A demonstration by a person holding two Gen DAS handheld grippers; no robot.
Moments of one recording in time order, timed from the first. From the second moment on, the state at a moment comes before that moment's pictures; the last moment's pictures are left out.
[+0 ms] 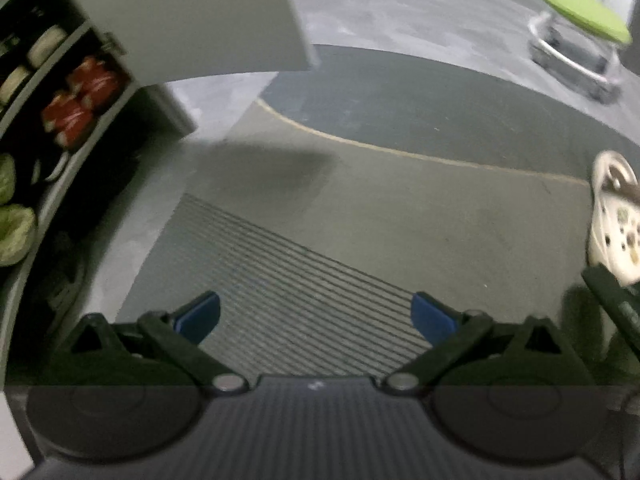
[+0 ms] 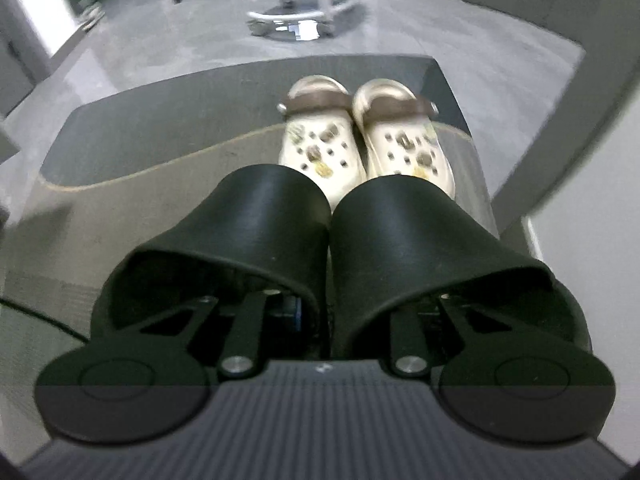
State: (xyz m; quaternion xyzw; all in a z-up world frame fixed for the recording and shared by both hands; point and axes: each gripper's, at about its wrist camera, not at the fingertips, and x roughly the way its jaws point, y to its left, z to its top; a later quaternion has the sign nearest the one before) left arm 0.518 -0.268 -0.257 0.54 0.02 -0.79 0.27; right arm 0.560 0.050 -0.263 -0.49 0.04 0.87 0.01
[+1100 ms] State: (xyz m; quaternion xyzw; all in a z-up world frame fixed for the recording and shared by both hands) left arm 0.861 -0.471 -0.051 0.46 0.25 -0.63 0.58; right arm 0.669 -0.469 -0.029 -0.27 -0.22 0.73 -0.59
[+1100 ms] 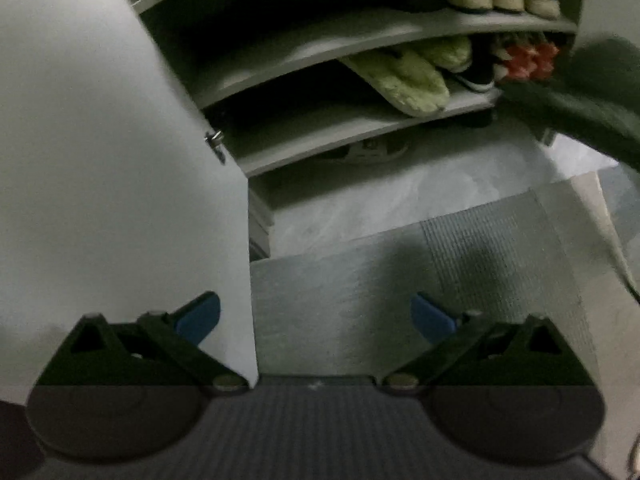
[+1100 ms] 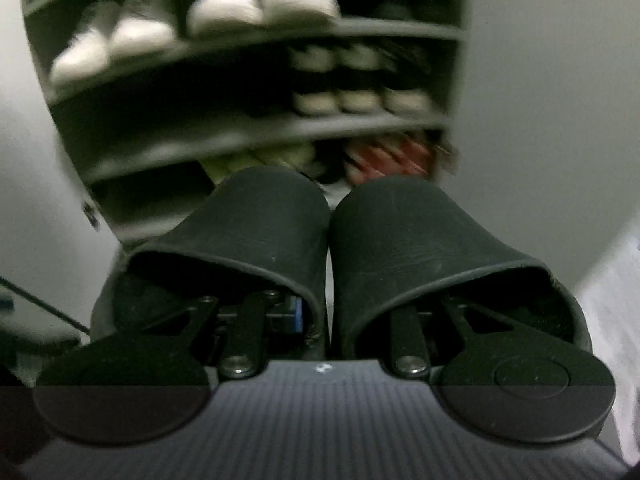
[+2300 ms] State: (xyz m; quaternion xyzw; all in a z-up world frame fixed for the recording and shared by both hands) left arm 0.888 -0.521 -0.072 0.43 0.28 -0.62 0.60; right arm 0.826 -0.768 -0.152 -0.02 -0.23 0.66 -0.71
